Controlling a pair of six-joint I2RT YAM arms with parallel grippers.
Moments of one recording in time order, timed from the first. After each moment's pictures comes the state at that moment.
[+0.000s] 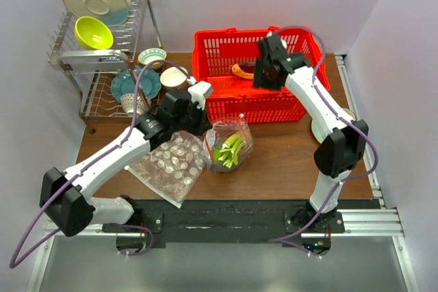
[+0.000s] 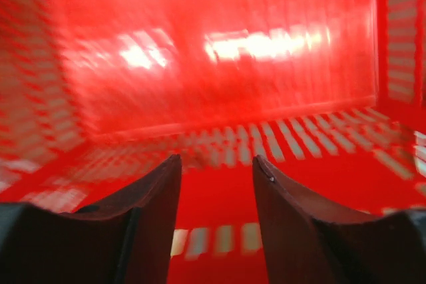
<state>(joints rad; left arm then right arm) -0.66 1.28 1.06 -0.39 0.13 -0.28 0.43 1.83 1.88 -0.98 0.26 0.49</state>
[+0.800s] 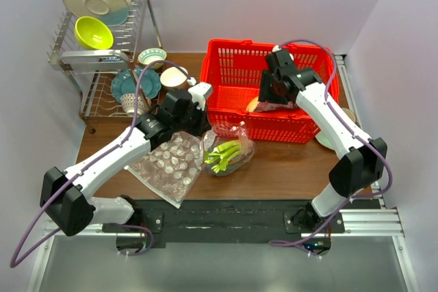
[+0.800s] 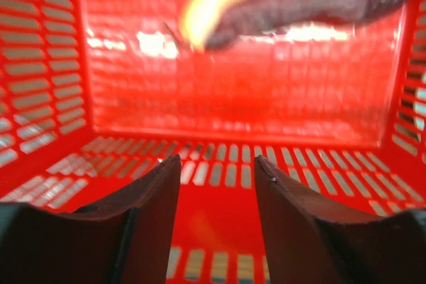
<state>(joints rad) -0.66 1.28 1.06 -0.41 0.12 -0.28 0.44 1.61 1.60 -0.94 0.22 0.49</state>
